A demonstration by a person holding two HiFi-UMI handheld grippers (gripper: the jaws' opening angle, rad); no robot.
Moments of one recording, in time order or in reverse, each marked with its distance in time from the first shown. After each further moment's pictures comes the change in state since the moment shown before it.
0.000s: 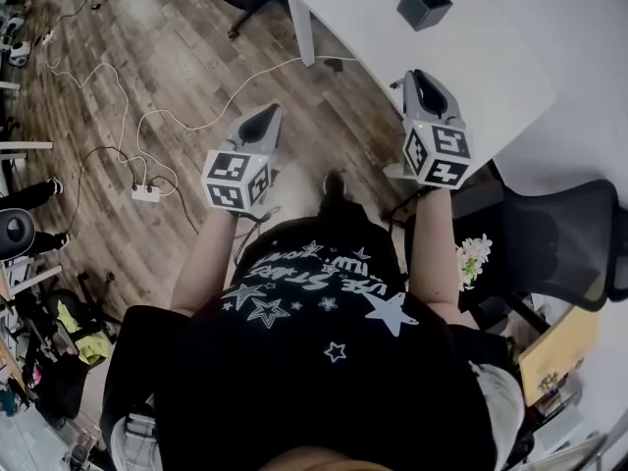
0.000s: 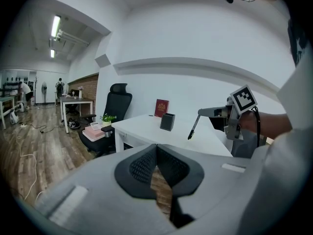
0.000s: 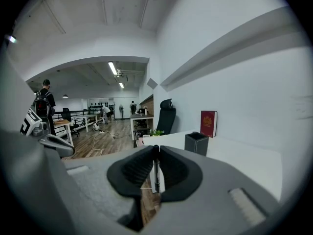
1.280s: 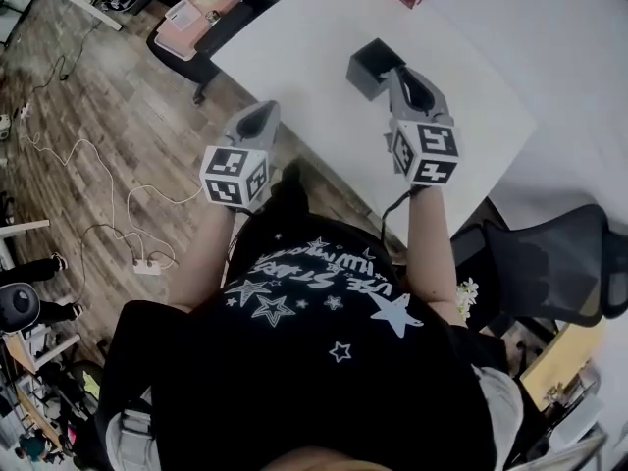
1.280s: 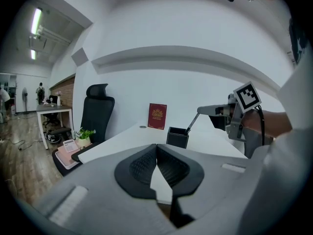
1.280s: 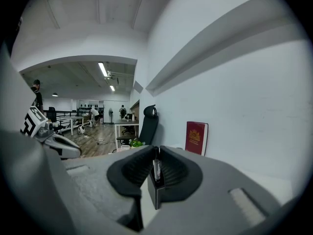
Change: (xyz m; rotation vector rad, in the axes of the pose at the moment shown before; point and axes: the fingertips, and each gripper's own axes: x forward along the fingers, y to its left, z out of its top) left arm 0.250 0.016 0.120 0.096 -0.036 -0.135; right arm 0.148 -0.161 0.071 -0.012 -0.075 -0.104
